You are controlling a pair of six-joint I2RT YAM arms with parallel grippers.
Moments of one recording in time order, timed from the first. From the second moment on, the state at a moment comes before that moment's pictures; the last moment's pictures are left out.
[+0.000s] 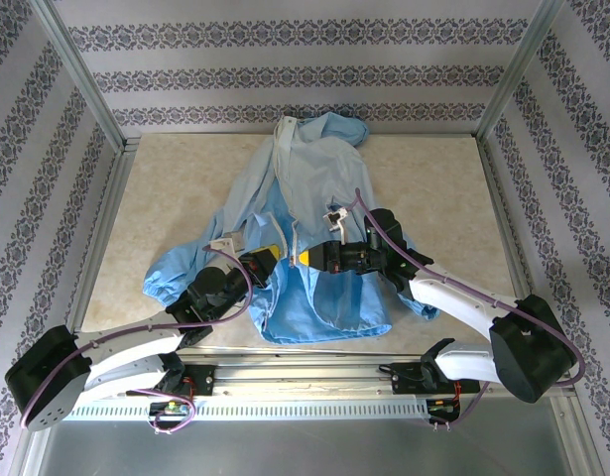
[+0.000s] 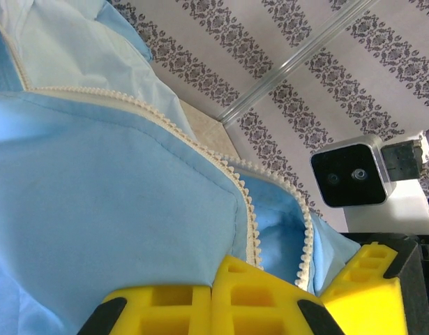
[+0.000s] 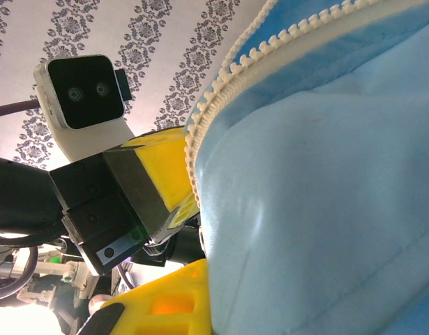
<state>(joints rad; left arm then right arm) -0.80 1.02 0.28 0.68 -0.16 -0.82 0.59 1.26 0.64 0.25 -0.84 0.79</state>
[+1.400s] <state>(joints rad) -0.81 1.05 0.35 0.61 -0.19 -0.77 0.60 1.27 0.64 0.26 -0.82 0.81</state>
